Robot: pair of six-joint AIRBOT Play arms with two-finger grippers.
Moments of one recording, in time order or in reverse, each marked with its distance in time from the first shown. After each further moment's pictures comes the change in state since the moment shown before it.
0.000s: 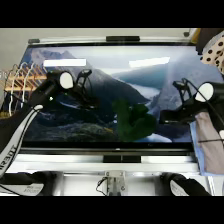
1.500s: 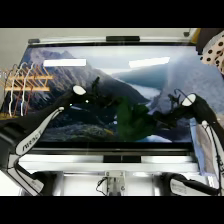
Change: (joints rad) left arm 0.021 -0.260 -0.074 -0.828 0.401 0.379; right arm -0.075 -0.259 -0.153 0.279 -0.314 0.002
